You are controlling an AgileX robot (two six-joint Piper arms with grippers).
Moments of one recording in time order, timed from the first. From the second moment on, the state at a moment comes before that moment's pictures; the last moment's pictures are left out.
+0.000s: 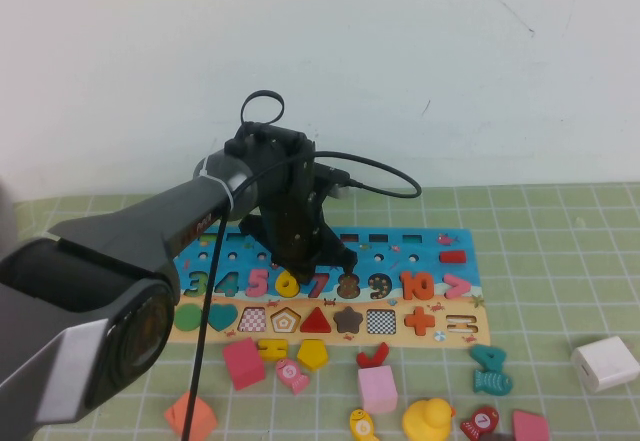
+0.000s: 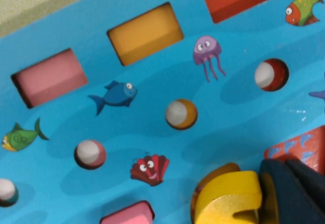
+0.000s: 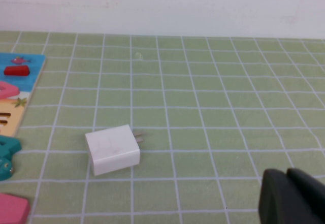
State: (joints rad) right arm -0.17 -0.02 0.02 0.08 0.42 -0.18; left arm -0.43 2.47 -2.06 -0.05 1.01 0.02
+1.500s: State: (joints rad) right arm -0.17 -0.02 0.02 0.08 0.42 -0.18; left arm -0.43 2.50 -2.17 -0.02 1.08 0.01
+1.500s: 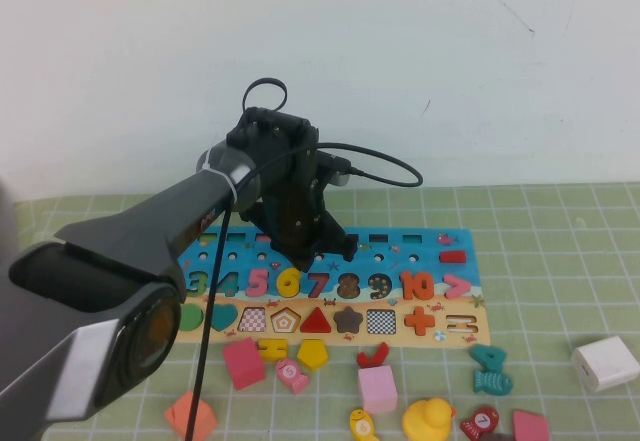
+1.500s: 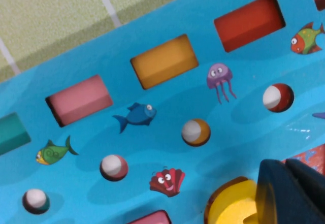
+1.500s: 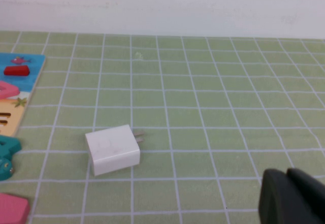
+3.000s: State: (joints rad) right arm -0.17 -0.02 0.02 0.08 0.42 -0.18; left arm -0.40 1.45 -1.36 -0.10 0.83 0.17
